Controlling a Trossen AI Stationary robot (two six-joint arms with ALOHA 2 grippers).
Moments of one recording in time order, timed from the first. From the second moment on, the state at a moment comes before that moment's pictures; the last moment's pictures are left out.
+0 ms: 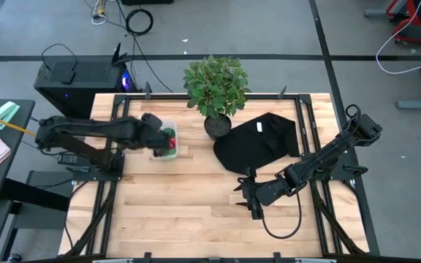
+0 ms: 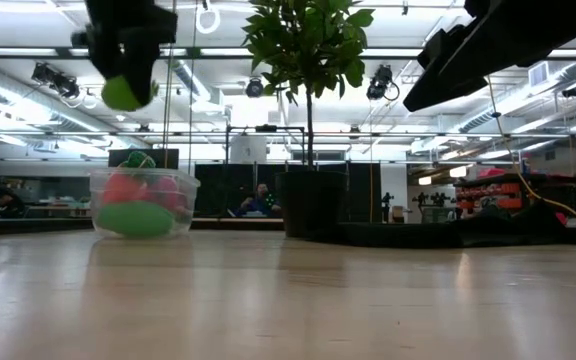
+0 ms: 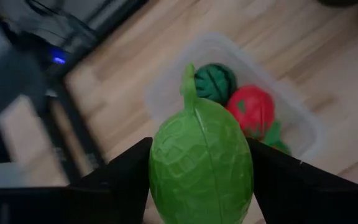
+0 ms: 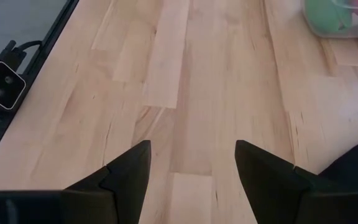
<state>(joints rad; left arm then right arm) -0.04 1.33 1.23 -1.38 -0.58 -0.93 0.53 1.48 0.82 -0.10 0.34 0.28</state>
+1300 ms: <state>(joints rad) 0.26 1.28 1.02 -0.95 -0.40 -0.19 0.53 1.48 0.82 -0.07 0.34 0.29</state>
